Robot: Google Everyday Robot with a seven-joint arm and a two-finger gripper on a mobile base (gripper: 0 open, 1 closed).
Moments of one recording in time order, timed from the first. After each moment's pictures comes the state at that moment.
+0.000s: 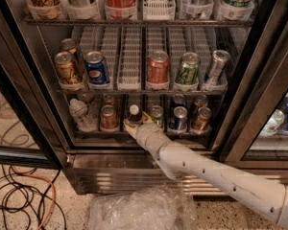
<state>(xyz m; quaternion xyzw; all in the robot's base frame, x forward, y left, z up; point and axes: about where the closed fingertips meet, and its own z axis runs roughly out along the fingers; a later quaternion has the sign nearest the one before) 0.684 0.025 0.616 -0.25 0.73 0.13 0.63</state>
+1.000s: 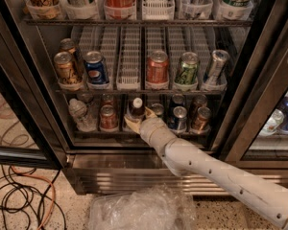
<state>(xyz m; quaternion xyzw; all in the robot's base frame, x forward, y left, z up) 0.686 0.008 0.653 -0.24 0.70 0.12 0.66</state>
